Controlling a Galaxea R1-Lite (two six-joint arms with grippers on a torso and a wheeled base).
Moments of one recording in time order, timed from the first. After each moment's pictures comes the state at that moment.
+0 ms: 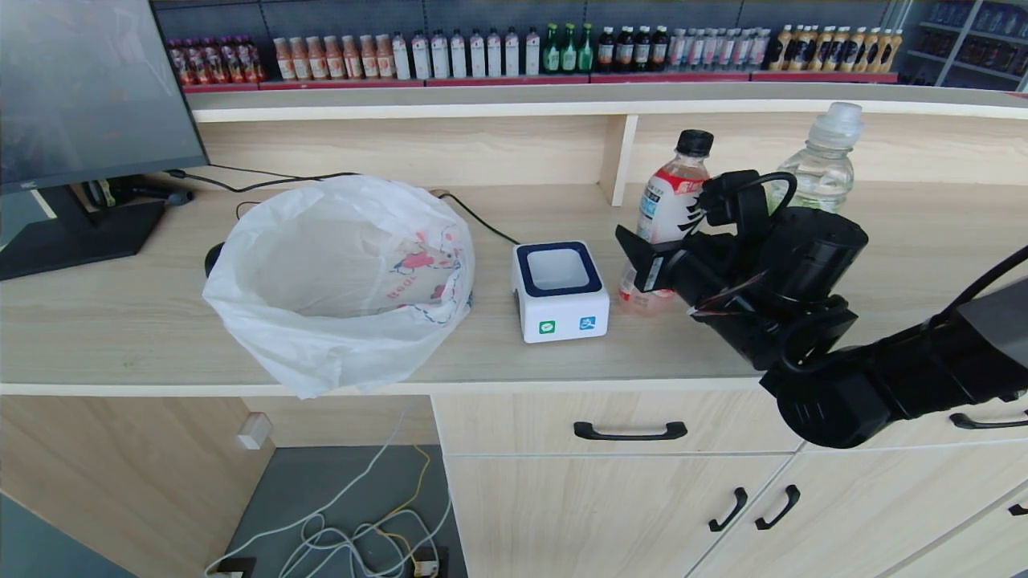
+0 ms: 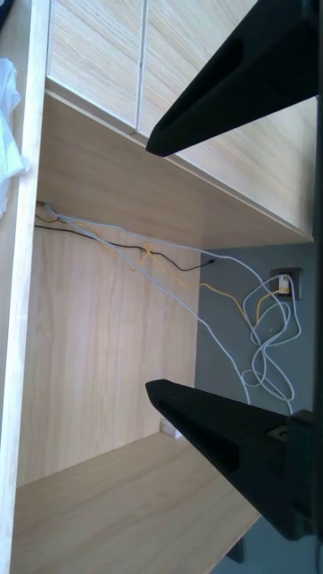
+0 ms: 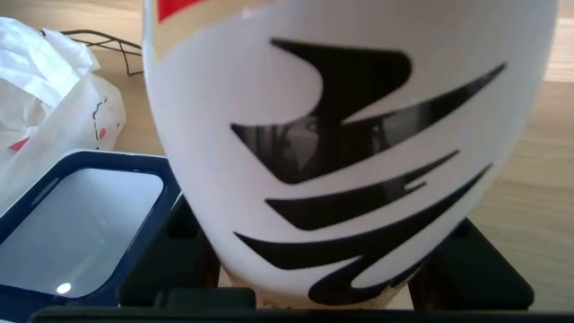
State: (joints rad) left arm 0.00 0.00 0.00 0.00 0.00 0.01; right arm 0.44 1.99 -1.01 -1.20 -0.10 -0.05
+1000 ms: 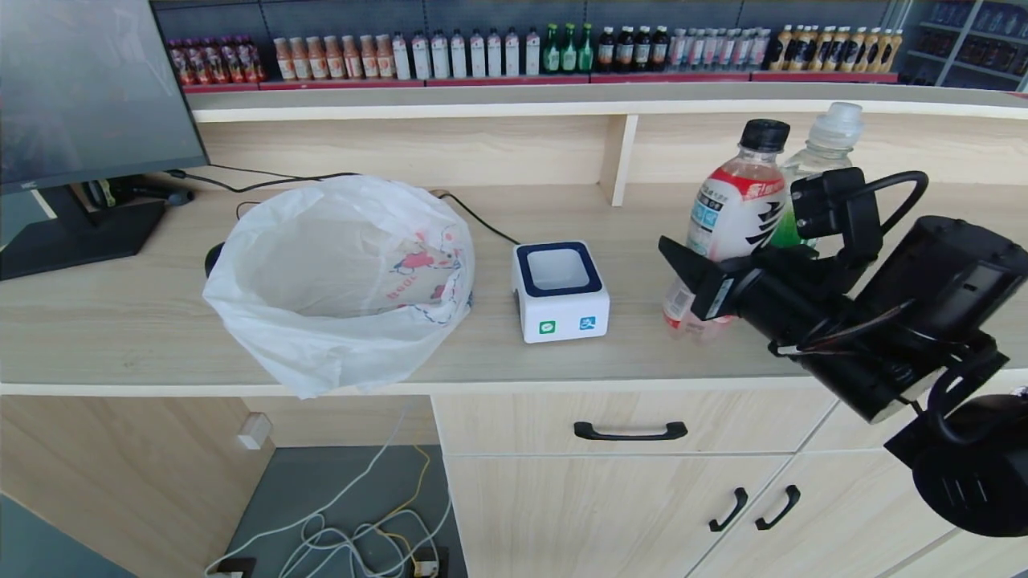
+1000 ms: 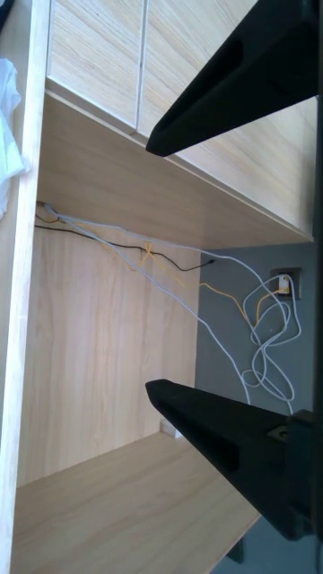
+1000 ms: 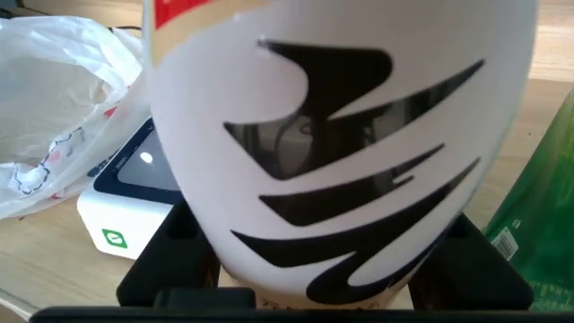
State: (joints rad) left arm 0.00 0.00 0.00 0.00 0.00 0.01; right arm 0.46 1.72 -0.69 -1.23 -0.09 -0.06
